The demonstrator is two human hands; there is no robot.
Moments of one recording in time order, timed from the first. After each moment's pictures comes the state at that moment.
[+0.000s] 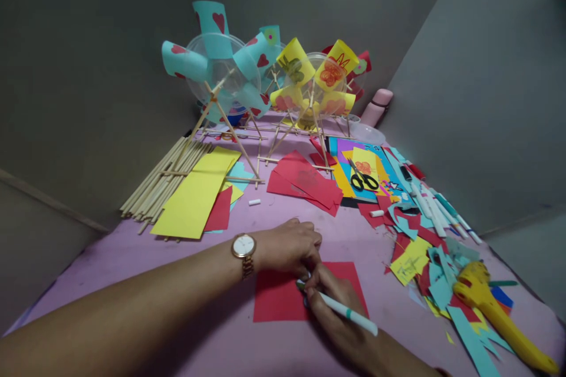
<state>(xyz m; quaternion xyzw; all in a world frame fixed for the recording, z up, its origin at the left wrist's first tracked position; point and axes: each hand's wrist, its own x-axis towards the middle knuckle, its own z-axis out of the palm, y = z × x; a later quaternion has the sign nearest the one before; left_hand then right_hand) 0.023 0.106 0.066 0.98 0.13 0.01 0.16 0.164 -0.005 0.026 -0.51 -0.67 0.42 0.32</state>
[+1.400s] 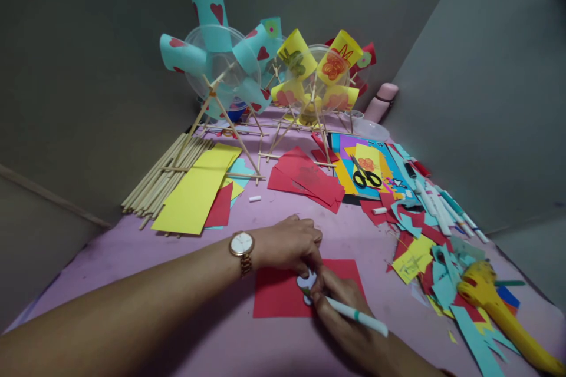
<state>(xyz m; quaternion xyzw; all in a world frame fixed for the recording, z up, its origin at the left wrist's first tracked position) 0.023 0.106 0.069 0.98 0.14 -0.02 0.17 0.172 -0.007 0.035 -0.50 -0.68 0.44 0.28</state>
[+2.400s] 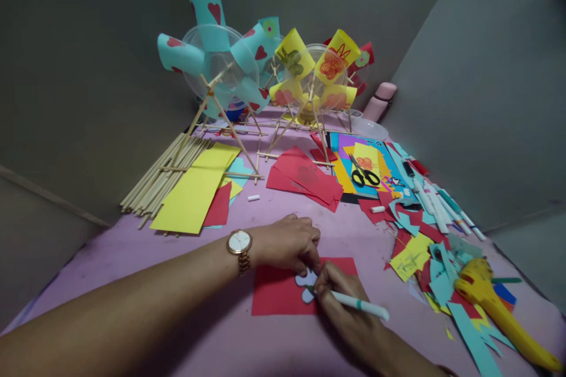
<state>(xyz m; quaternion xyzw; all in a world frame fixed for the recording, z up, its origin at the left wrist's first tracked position) 0.023 0.105 0.072 0.97 0.14 -0.01 0.18 0.177 -0.009 0.034 -0.53 -0.67 0.42 0.31</state>
